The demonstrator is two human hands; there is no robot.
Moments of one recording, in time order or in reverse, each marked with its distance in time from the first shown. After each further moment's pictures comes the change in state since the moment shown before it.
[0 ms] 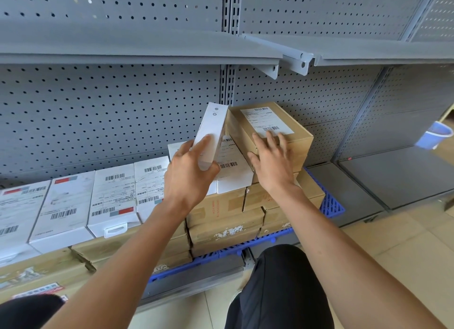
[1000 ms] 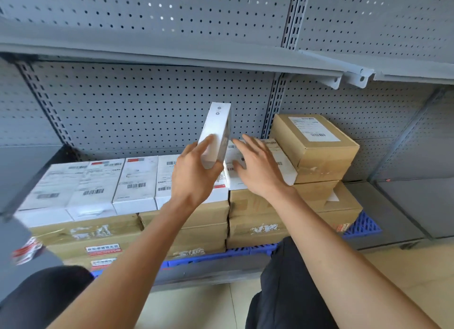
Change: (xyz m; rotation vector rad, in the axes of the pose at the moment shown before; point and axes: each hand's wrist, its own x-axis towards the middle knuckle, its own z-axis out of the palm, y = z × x) left_hand -0.051 -0.051 -0.090 -0.116 0.153 -0.085; right_hand -0.045 -0.142 -0.029 0.271 -0.078 -0.387
